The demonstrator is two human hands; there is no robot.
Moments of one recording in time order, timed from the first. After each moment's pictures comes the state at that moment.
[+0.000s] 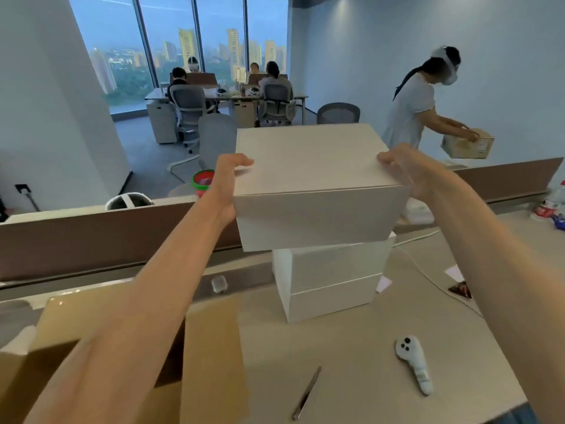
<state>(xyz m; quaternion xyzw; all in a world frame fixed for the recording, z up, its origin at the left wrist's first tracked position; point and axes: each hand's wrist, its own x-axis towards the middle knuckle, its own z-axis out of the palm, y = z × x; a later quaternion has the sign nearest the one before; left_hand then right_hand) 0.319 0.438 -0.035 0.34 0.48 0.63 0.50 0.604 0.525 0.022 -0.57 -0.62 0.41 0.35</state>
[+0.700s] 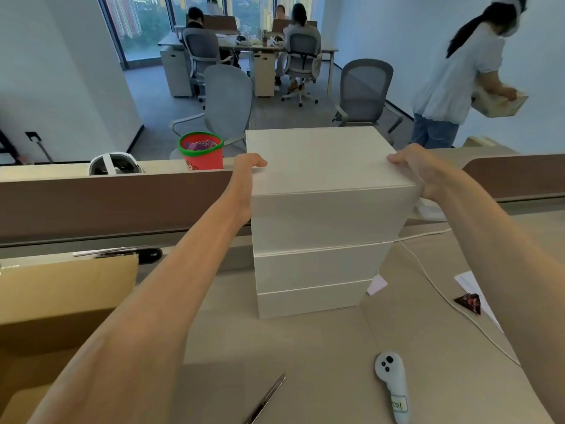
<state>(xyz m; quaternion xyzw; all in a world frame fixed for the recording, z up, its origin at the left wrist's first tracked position) 0.406 0.546 -0.090 0.27 0.55 0.61 0.51 0.658 0.684 -0.047 -0.59 -0.57 0.53 0.23</state>
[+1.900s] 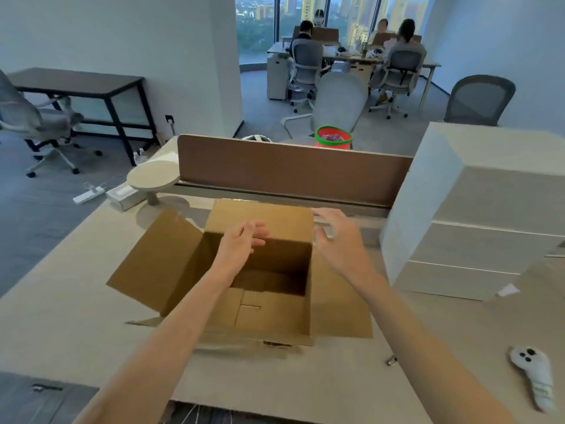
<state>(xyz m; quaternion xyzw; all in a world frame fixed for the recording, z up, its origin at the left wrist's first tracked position) 0.196 0.174 -0.205 0.31 0.74 0.54 0.27 0.358 0.306 -0.186 -0.29 -0.88 0.26 0.28</state>
